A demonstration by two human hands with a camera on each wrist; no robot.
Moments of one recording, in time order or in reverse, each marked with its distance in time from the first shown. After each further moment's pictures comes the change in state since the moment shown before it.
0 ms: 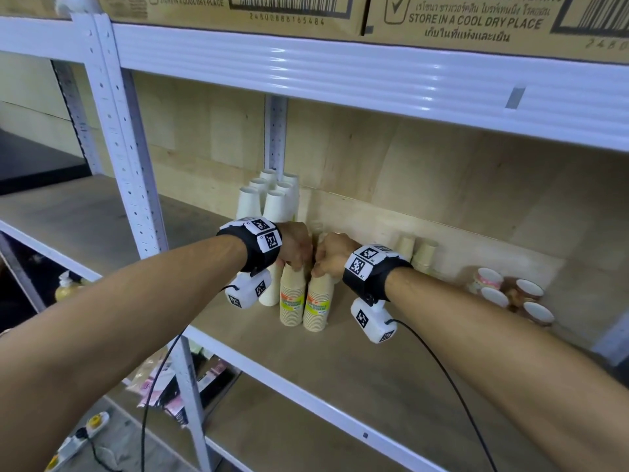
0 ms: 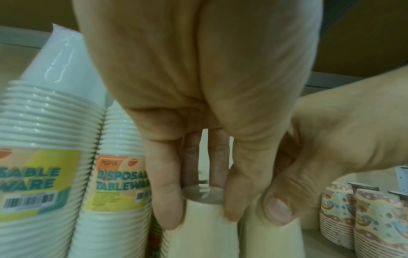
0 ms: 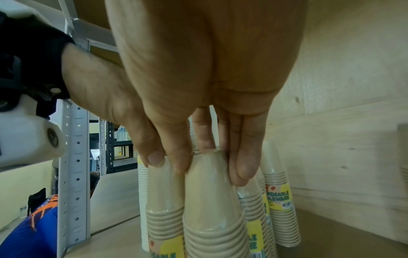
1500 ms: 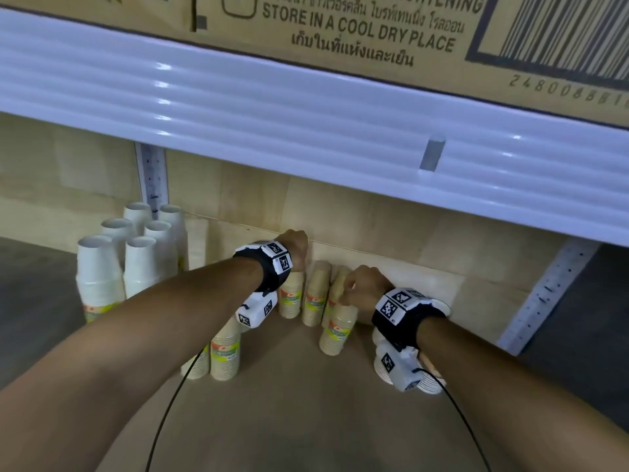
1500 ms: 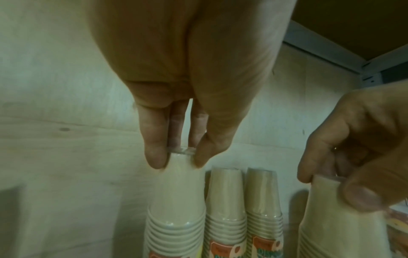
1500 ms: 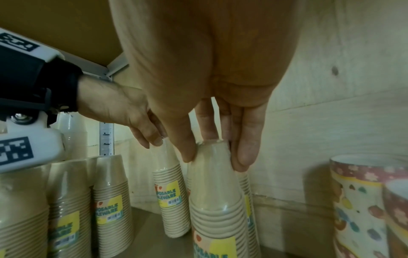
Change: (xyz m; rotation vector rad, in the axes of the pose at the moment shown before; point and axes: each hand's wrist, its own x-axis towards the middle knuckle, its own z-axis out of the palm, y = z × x) left_hand 0.171 0.135 -0.030 0.015 0.290 0.171; right_hand -0.041 0.188 -0.061 0.003 0.224 0.495
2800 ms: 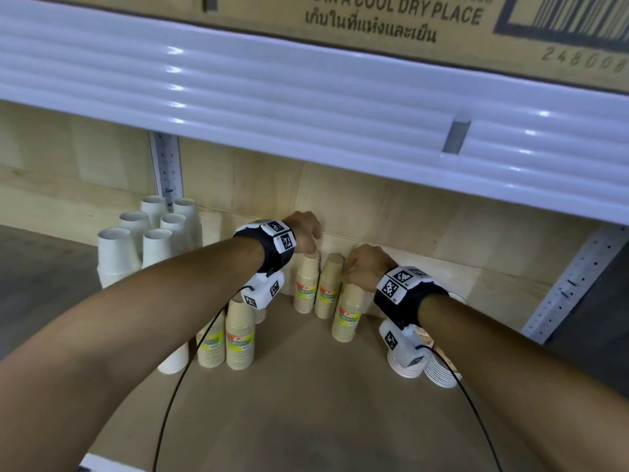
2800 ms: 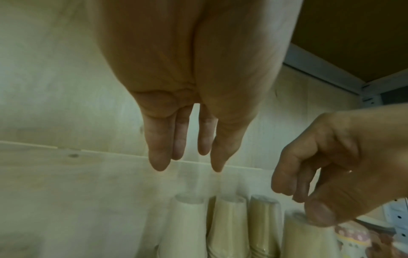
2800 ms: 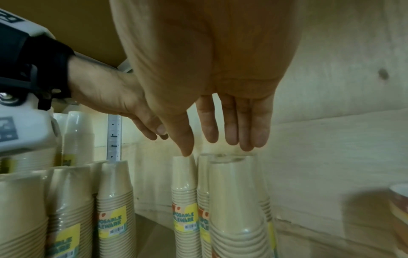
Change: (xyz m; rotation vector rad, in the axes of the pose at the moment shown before) left_hand -0.008 -0.014 -0.023 -0.190 0.024 0.016; right_hand 0.020 -0.019 -0.005 -0.054 0.051 -0.090
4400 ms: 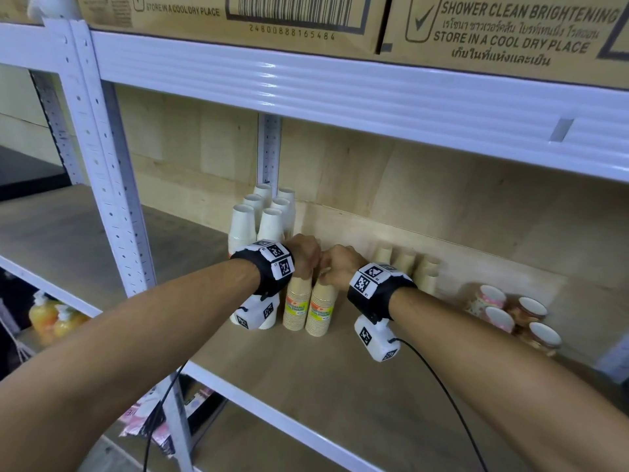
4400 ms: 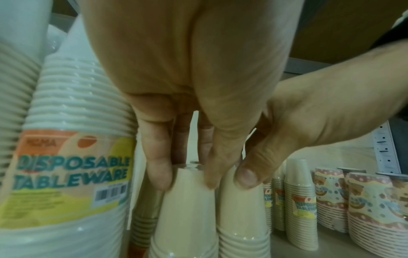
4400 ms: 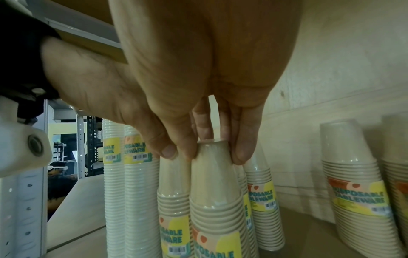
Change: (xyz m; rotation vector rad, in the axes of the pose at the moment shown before) left_hand -0.155 -0.084 -0.011 0.285 -0.078 -0.105; right_hand -0.040 -0.169 0.061 0.083 -0.163 -0.288
